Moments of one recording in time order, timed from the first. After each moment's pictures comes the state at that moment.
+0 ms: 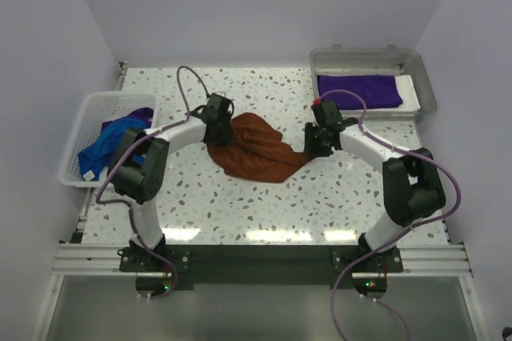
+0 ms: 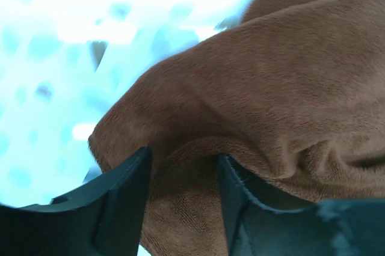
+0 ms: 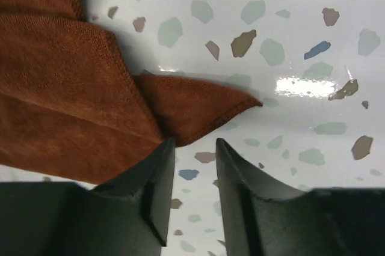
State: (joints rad) left arm -0.43 1.83 1.16 -0.33 -0.23 -0.47; right arm 0.36 1.65 1.08 -0.49 -0.02 0.41
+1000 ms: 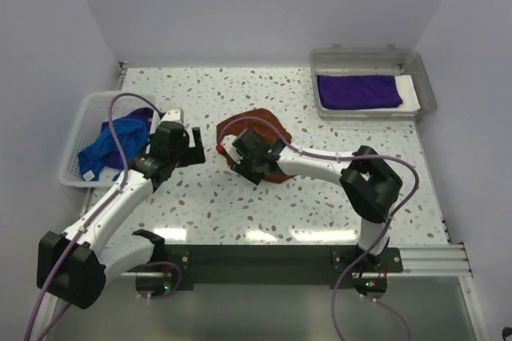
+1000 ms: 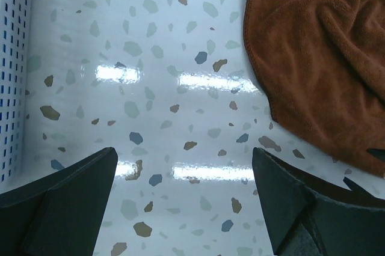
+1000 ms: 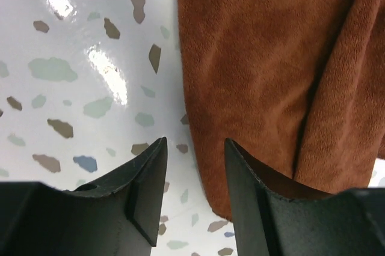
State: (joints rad) left arm -0.36 1.09 0.77 -0.45 -0.25 -0.41; right arm 0.93 1.84 1.26 -0.46 0.10 -0.18
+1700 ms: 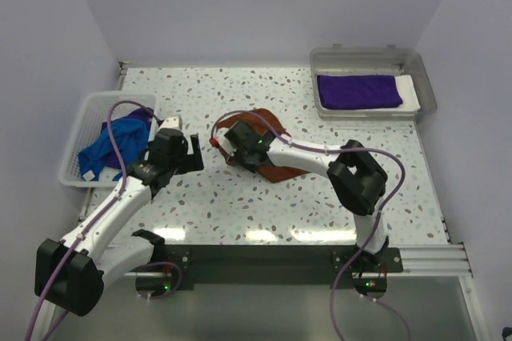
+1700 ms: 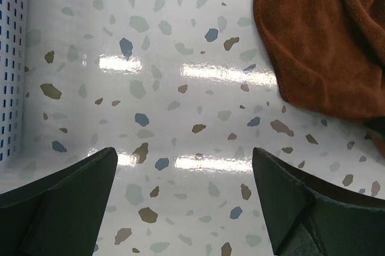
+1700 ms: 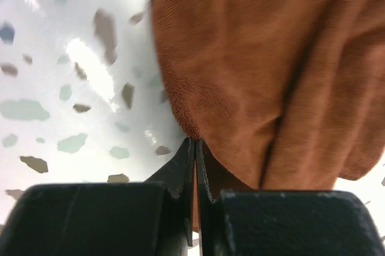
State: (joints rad) left arm -0.36 1.01 0.69 -0.47 -0.25 -0.43; right arm 0.94 1.97 1.41 -0.51 0.18 -0.25
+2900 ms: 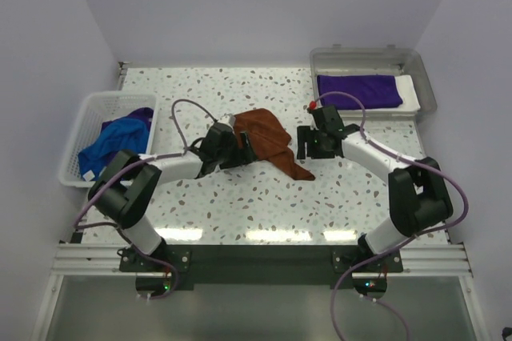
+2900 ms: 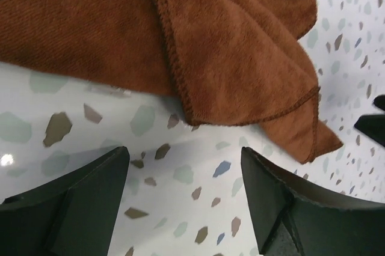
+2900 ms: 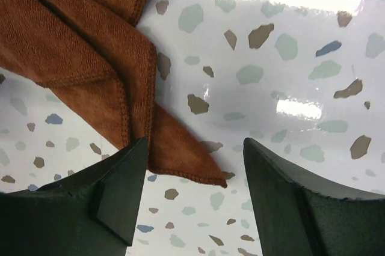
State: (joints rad) left arm -0.58 1.65 0.79 0.12 0.06 -0.74; right arm 0.39 1.57 1.00 -0.45 -0.02 0.33
